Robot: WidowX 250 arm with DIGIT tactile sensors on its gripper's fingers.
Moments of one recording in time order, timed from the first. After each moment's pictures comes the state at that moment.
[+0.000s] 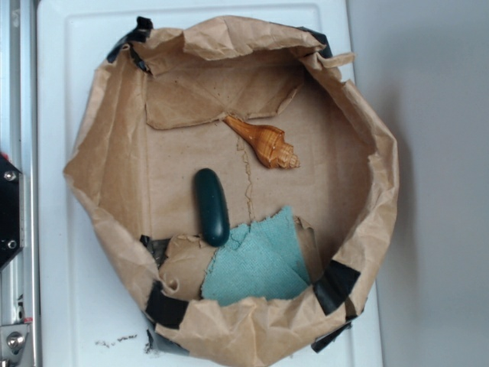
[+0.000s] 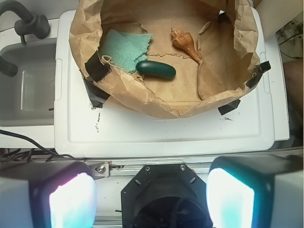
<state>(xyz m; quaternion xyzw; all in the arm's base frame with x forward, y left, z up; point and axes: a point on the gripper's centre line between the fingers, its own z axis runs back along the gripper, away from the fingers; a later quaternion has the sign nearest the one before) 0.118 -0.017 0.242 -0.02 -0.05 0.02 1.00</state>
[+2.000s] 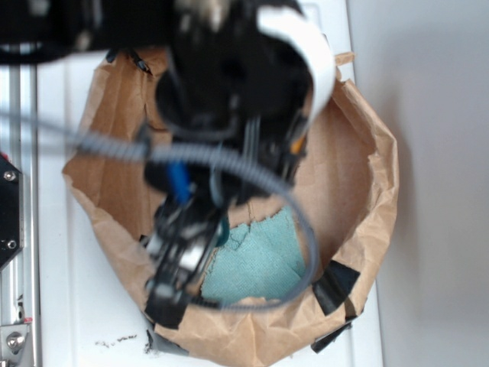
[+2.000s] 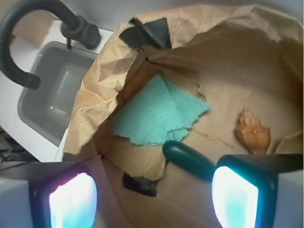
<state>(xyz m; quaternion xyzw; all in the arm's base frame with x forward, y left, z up) 0.253 0.006 0.161 -0.17 -0.07 -0.21 0.96</state>
